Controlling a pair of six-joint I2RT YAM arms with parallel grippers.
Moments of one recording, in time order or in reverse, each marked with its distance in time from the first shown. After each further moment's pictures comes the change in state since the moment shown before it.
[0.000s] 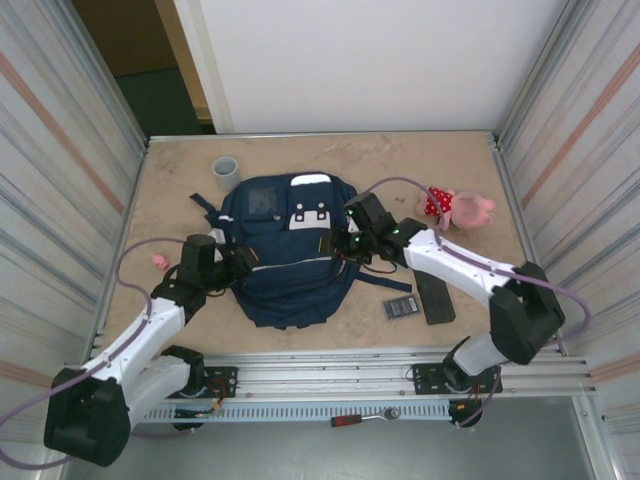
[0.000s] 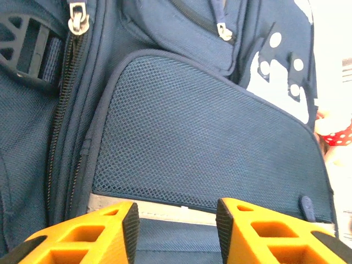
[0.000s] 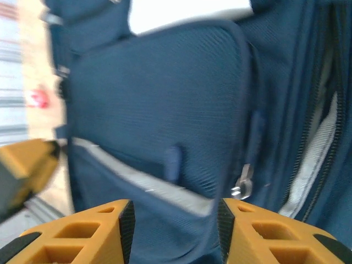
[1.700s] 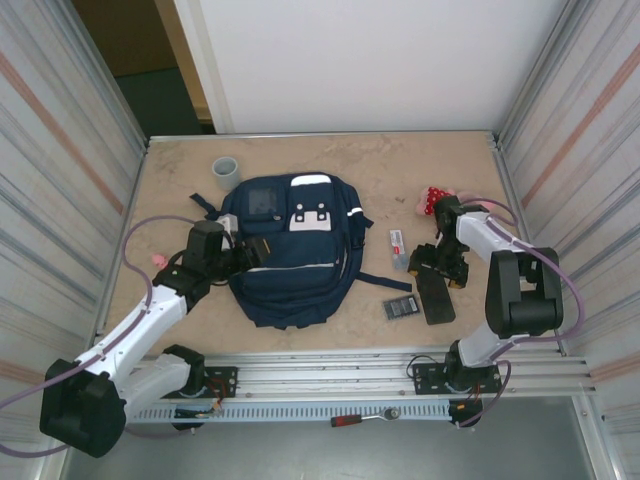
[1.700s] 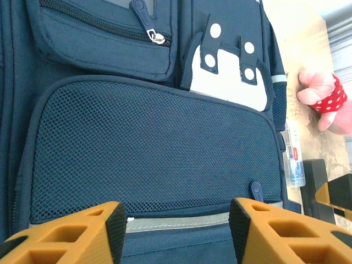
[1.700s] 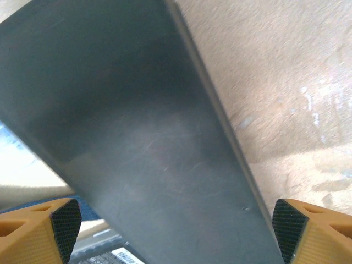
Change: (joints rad) left arm -0.084 0.066 0.151 -0.076 -0.008 0.142; right arm -0.631 0.074 -0.069 -0.560 0.208 -0.433
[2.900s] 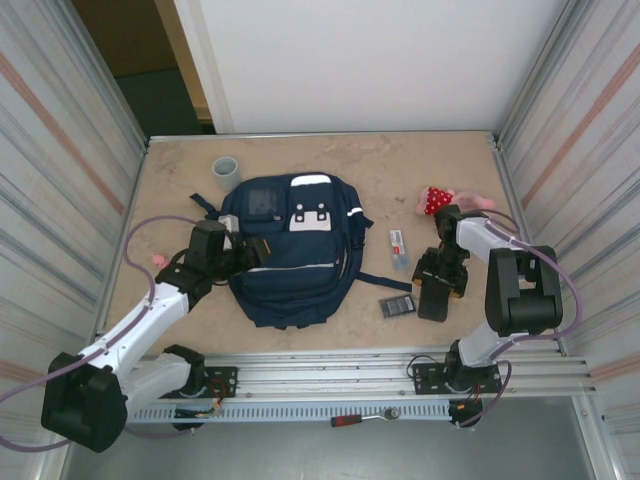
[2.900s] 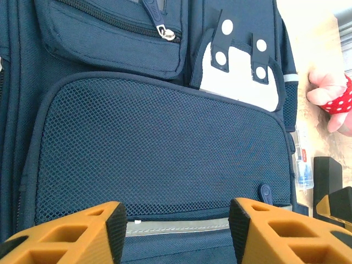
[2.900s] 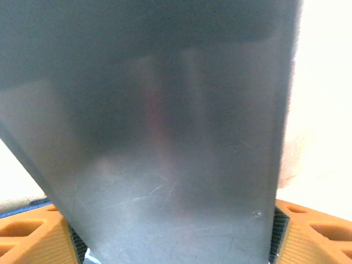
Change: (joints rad) left arm 0.000 0.029 -0.001 0.006 -0.011 -0.007; right arm -0.014 0.010 -0.068 0.013 -0.007 0.038
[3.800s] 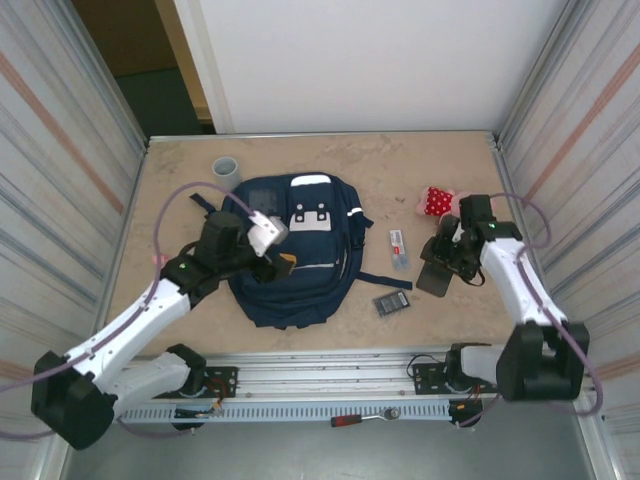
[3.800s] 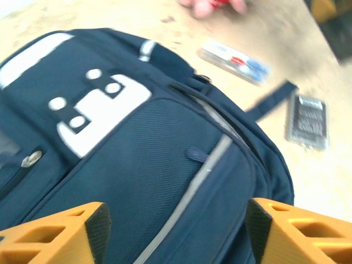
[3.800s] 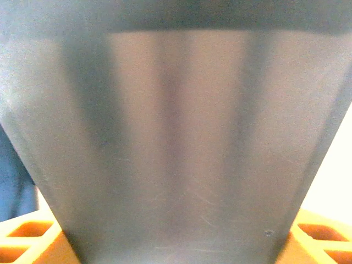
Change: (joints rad) left arm -0.209 0.019 0.170 -0.084 0.090 0.946; right arm -0.057 -0.419 0.002 0.033 -0.106 -0.032
